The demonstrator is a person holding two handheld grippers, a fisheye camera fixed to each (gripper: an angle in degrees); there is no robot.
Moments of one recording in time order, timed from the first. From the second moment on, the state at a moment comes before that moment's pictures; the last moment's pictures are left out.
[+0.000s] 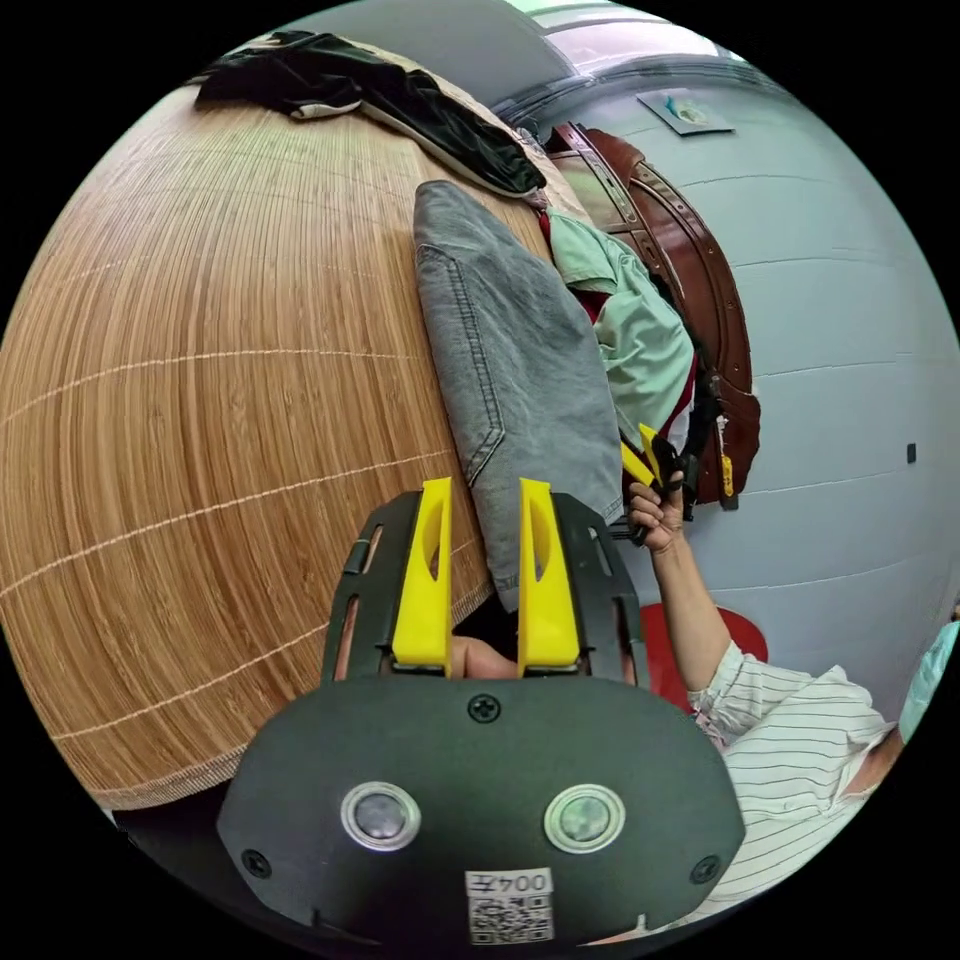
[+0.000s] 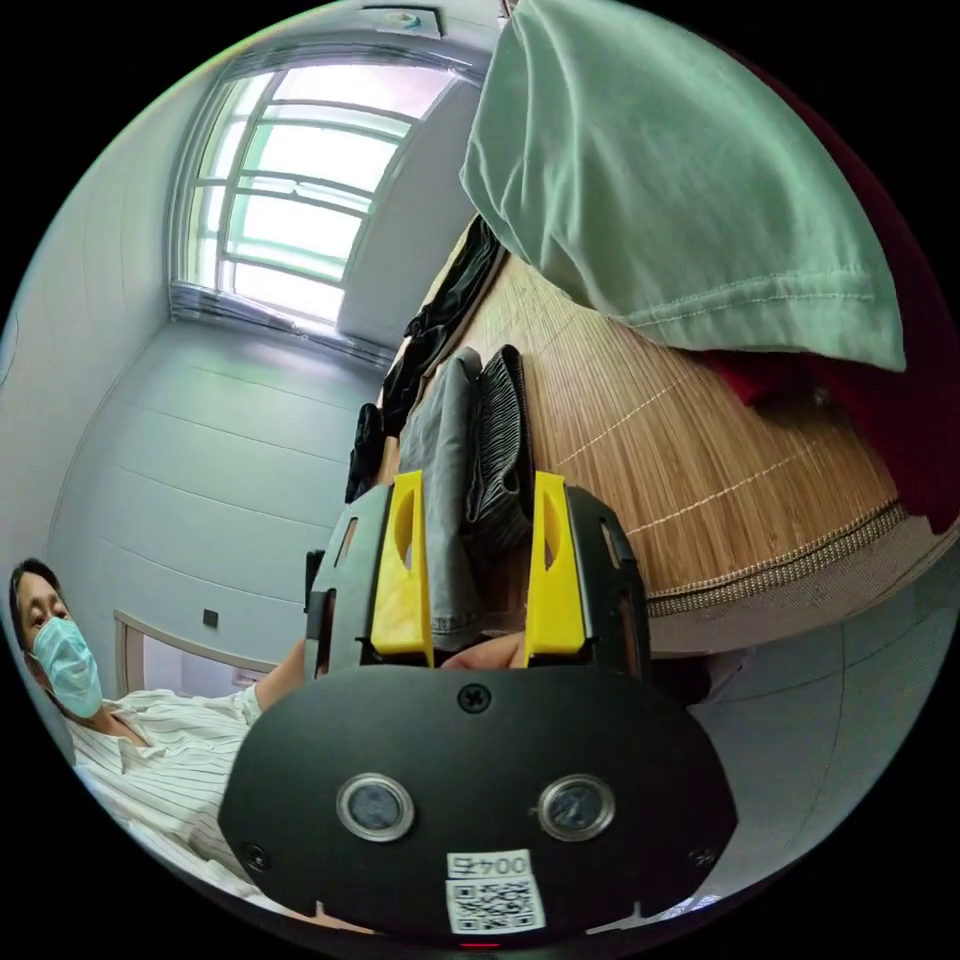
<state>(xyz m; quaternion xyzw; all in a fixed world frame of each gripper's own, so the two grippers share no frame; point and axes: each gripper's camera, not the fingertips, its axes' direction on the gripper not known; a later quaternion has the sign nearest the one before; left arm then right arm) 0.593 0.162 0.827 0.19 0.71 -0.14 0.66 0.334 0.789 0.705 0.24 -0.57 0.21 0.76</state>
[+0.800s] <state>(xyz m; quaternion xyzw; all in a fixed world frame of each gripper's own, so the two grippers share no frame) 0.583 0.087 0.822 0.21 0.69 -0.10 0.69 0.347 0.771 0.703 0.19 -0.58 0.10 0.78</state>
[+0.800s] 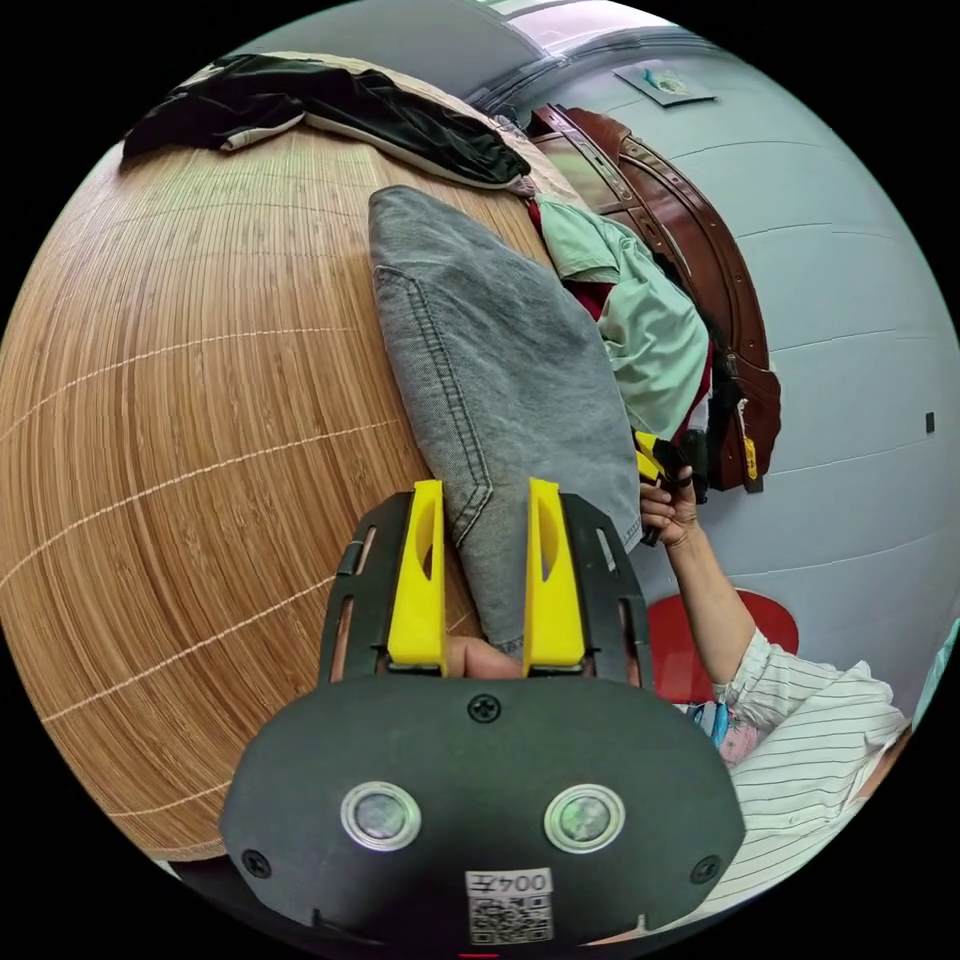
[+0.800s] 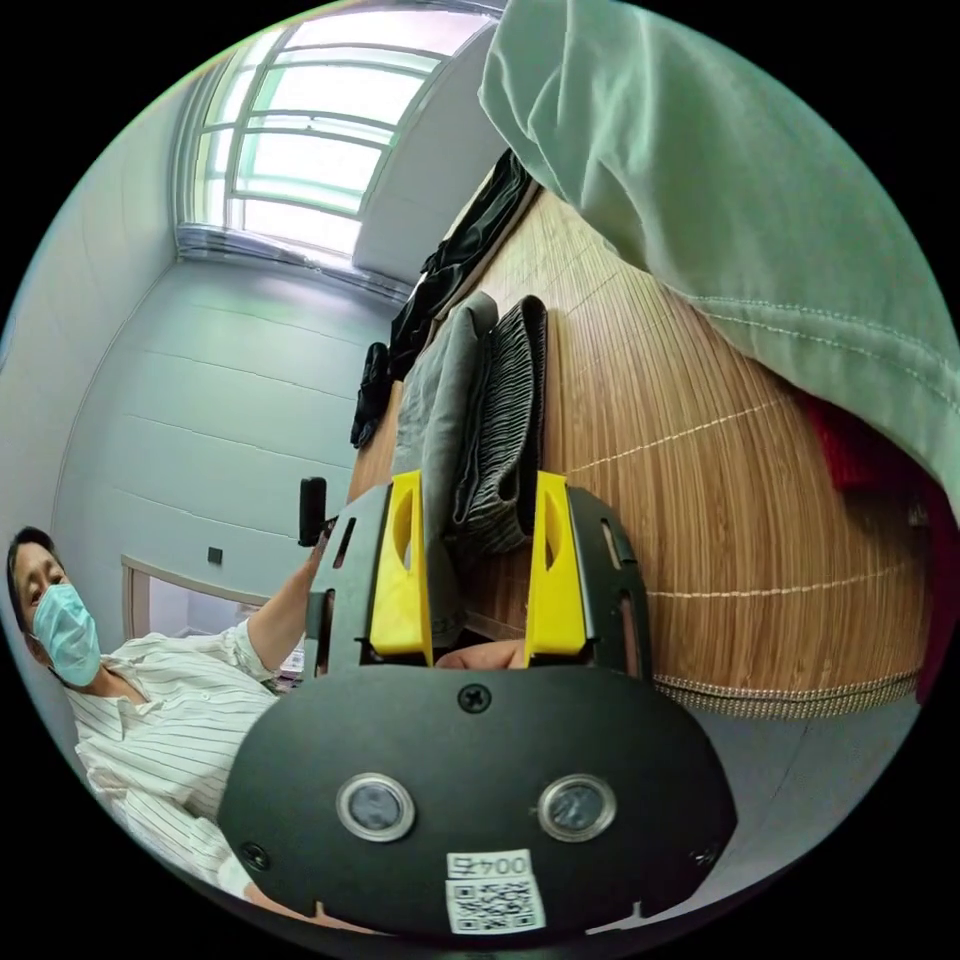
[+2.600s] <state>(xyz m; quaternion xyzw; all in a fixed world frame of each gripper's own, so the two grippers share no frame) 0.840 0.103 0.406 0.33 0.26 0.20 0.89 0.236 0.727 0.611 -0.01 -0.45 0.12 0.89</state>
